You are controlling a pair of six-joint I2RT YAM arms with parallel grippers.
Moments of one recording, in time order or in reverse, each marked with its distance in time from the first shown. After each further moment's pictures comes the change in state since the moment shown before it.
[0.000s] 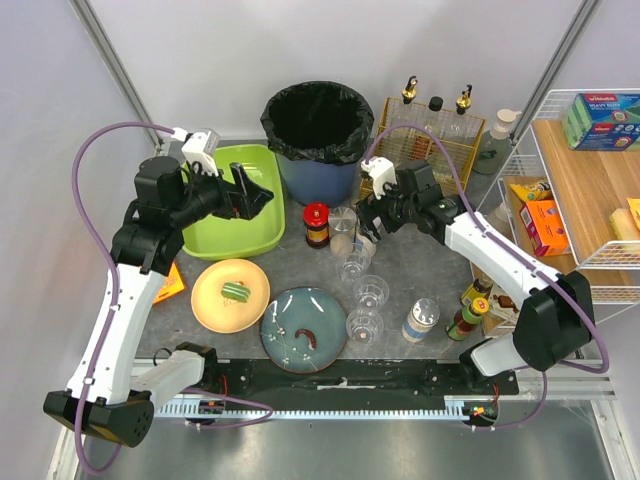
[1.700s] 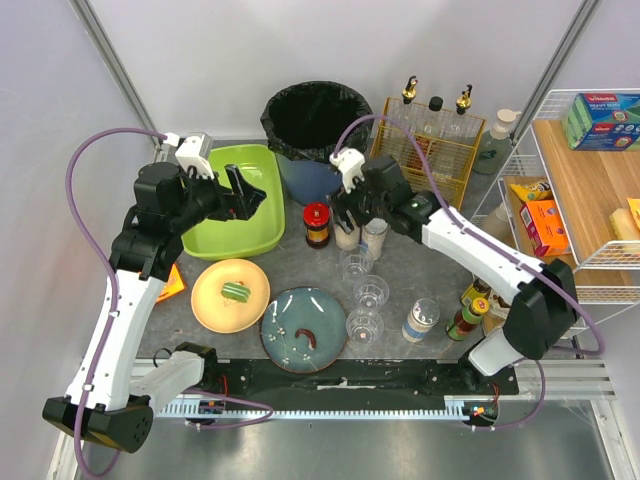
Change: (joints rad) left arm 0.000 -0.033 -0.034 -0.002 -0.127 -0.006; right arm 0.182 0.100 0.115 0.064 0.160 0.079
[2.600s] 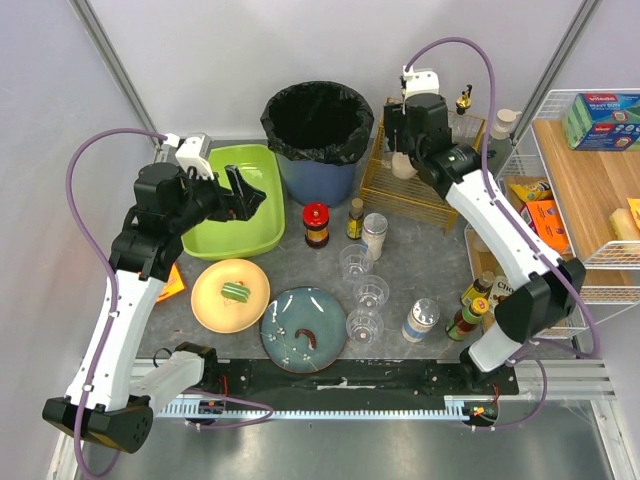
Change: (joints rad) left arm 0.000 -0.001 0.000 -0.008 -0.001 0.000; right arm -0.192 0.043 0.414 -0.077 0.505 0.158
